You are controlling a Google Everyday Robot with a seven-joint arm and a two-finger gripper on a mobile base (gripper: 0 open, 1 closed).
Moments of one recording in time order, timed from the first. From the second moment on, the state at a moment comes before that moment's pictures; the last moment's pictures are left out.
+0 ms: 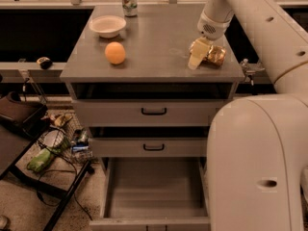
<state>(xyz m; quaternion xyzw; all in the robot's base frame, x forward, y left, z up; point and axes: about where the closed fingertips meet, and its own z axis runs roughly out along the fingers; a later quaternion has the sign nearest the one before) 0.746 -0.173 0.864 -0.50 0.85 -0.03 0.15</state>
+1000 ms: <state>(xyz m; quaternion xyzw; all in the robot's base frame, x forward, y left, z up) 0.756 -0.166 0.843 -0.50 0.85 -0.02 0.14</state>
